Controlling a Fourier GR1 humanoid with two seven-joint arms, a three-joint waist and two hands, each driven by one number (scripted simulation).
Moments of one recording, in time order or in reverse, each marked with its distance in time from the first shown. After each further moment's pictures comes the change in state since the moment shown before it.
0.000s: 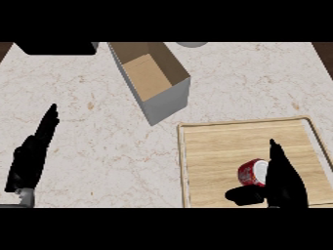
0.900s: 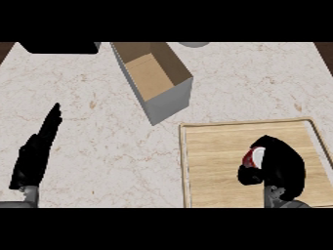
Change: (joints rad) left arm -0.015 -0.040 0.027 0.028 -0.037 -0.033 -0.019; right arm -0.117 -0.075 -0.029 0.171 0.156 0.003 -0.159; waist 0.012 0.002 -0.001
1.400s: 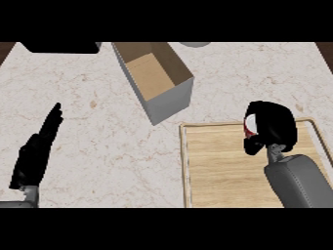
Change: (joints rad) left arm -0.002 -0.007 0.008 0.001 -0.008 -0.017 -0.003; right arm -0.299 -0.165 -0.011 0.293 -0.034 0.045 -0.380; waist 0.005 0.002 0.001
